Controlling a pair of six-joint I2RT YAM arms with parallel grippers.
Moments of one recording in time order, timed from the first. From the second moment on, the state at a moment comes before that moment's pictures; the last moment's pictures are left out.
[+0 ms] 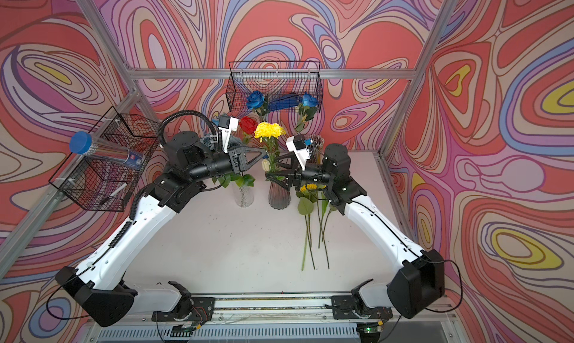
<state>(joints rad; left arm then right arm) -0.52 1.35 1.53 -0.22 0.63 -0.68 0.43 1.38 1.25 0.14 -0.94 0.16</state>
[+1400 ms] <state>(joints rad) -0.46 1.21 1.44 -0.28 0.57 -0.60 0.43 1.37 1.28 0.08 -0.79 0.17</state>
